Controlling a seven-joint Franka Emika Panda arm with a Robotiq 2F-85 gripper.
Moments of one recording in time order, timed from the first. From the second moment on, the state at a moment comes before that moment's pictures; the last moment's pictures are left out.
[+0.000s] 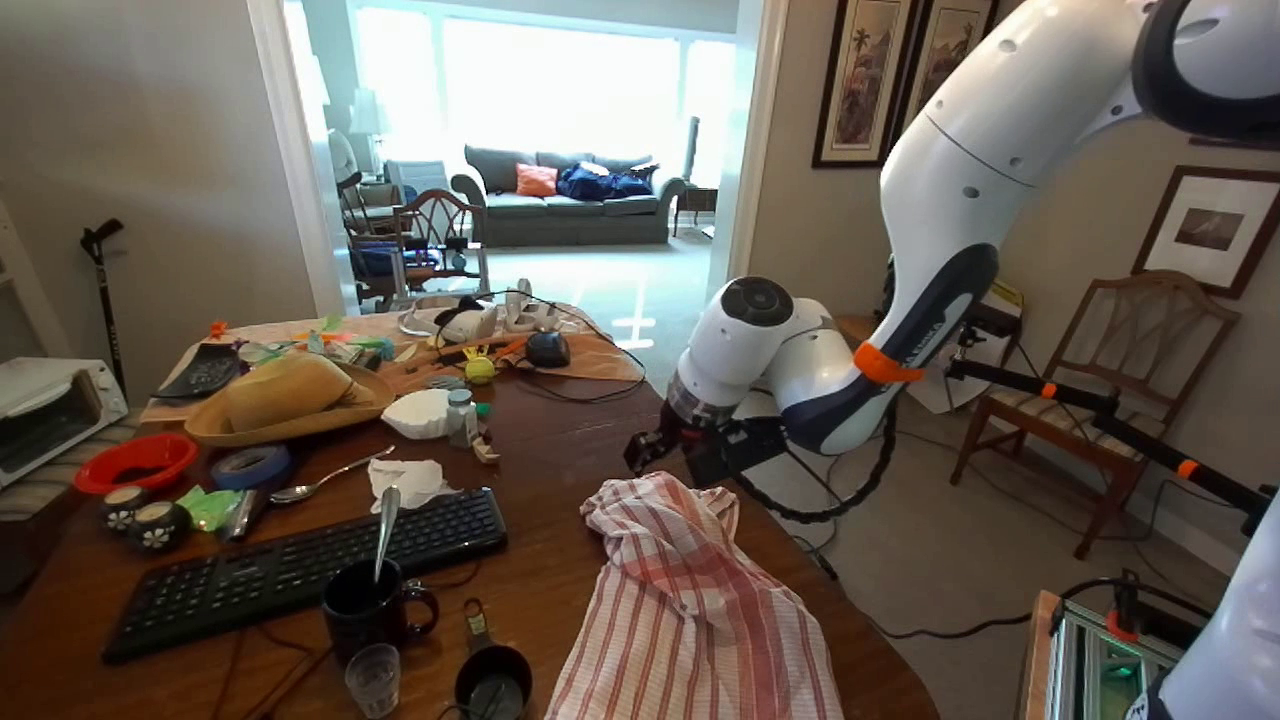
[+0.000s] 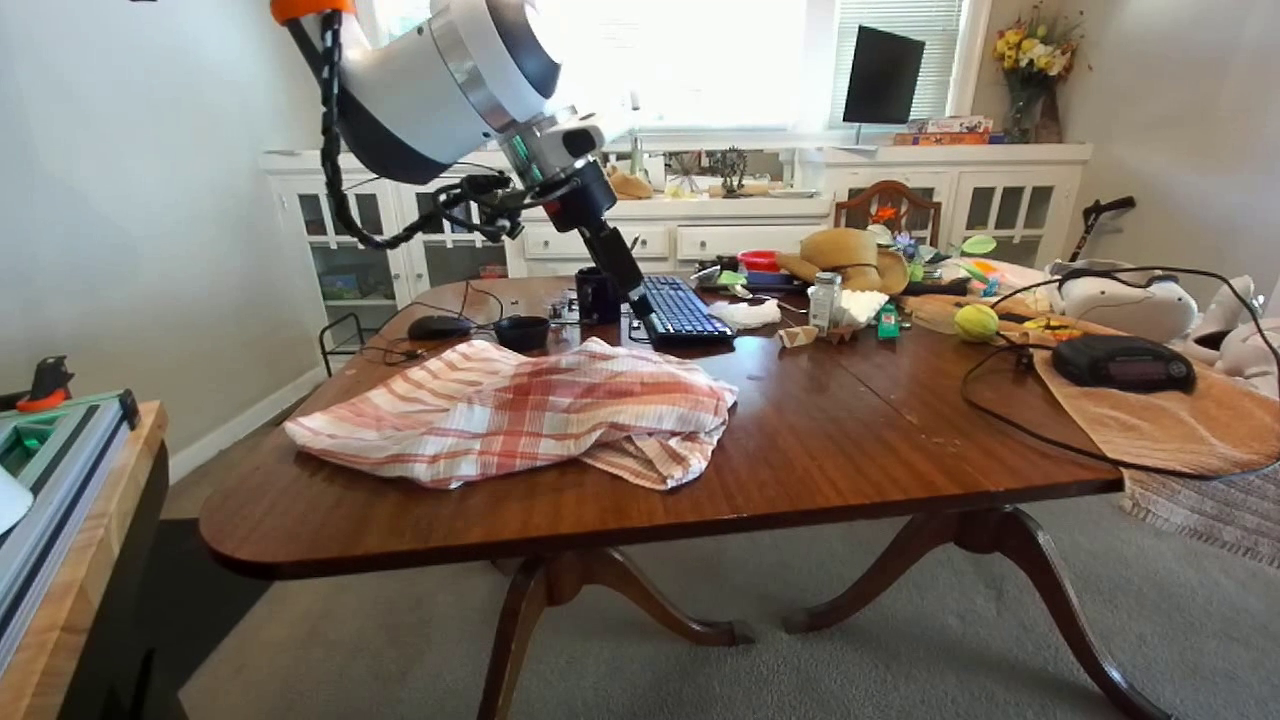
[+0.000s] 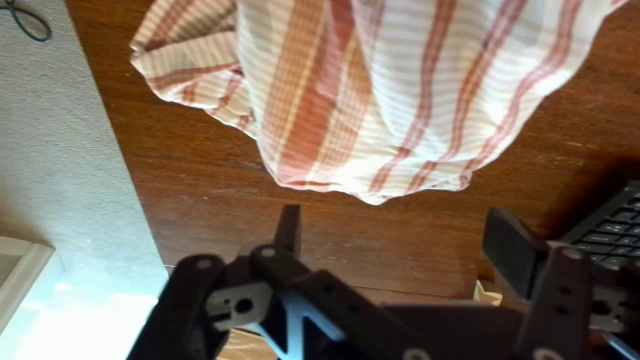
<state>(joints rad) -0.09 0.30 -0.04 -2.32 -1.15 3.02 1.29</state>
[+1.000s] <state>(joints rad) -0.96 0.51 0.46 -2.44 -1.00 3.26 0.85</state>
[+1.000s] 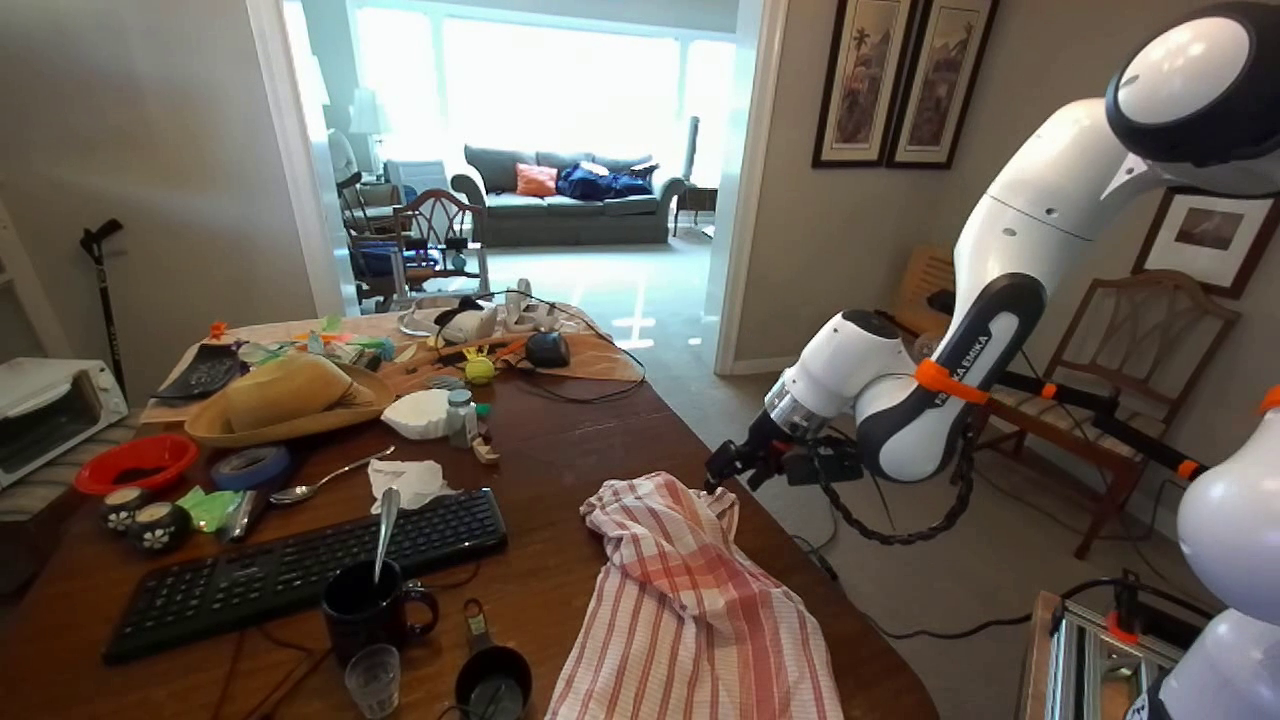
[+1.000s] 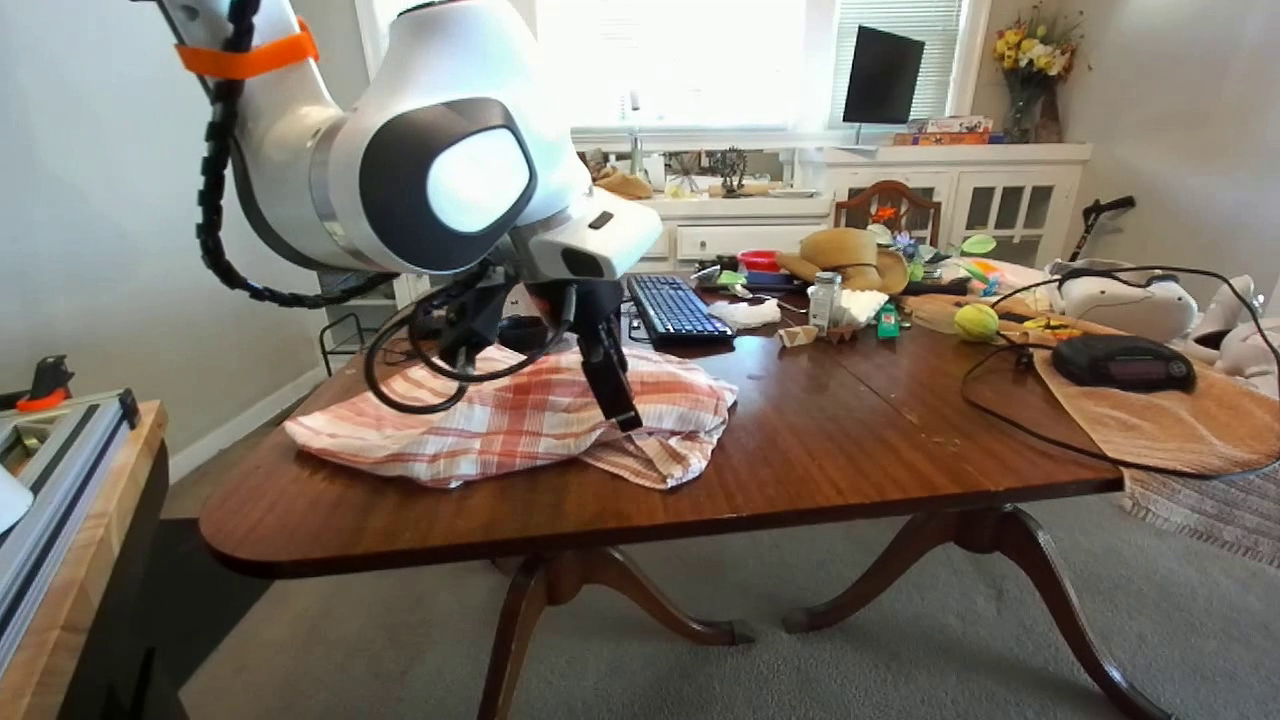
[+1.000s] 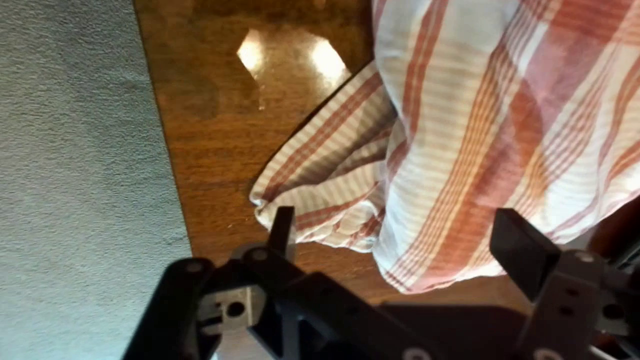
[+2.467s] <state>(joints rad) -0.60 0.58 0.24 -2.13 -0.02 2.70 0.15</state>
